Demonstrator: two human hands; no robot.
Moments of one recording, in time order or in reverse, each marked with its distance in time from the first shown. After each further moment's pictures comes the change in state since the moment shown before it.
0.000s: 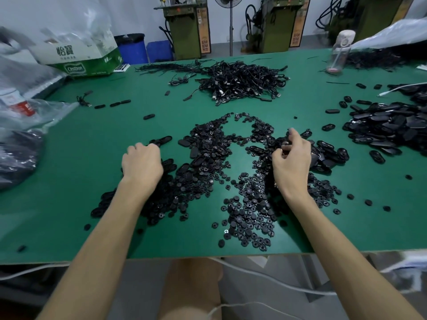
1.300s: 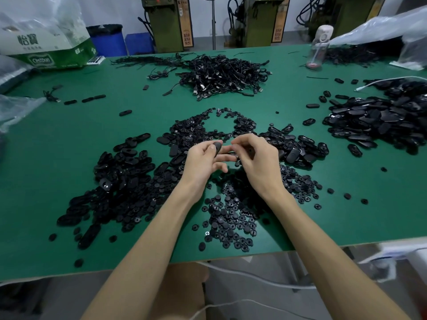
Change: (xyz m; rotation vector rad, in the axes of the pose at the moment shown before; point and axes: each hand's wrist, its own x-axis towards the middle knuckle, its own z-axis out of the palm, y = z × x) left_hand -0.020 0.135 0.038 -1.789 -0.346 0.074; right_hand -0.009 -0.004 0.003 0.036 -0.178 -0.345
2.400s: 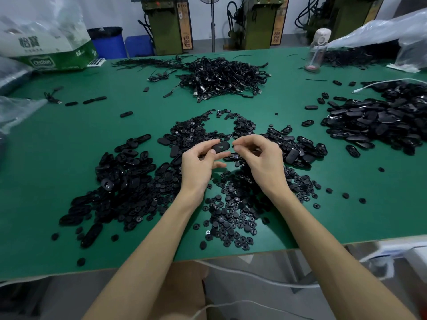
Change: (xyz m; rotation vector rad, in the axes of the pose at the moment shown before) left_hand -0.002 -0.015 -0.006 0.141 0.127 0.182; right_hand 0.002 -0.001 -0.010 0.210 -0.024 0.117
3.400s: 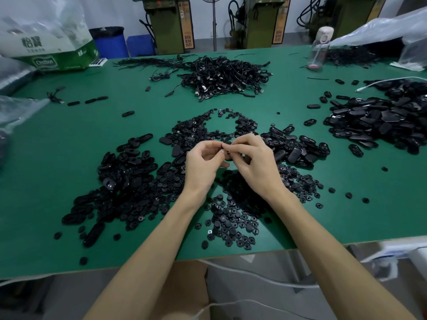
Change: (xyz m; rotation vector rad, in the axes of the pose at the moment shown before) left_hand -0.003 -0.002 -0.001 0.022 -0.008 0.060; right_hand -0.005 0.000 0.010 -0.281 -0.102 -0.271
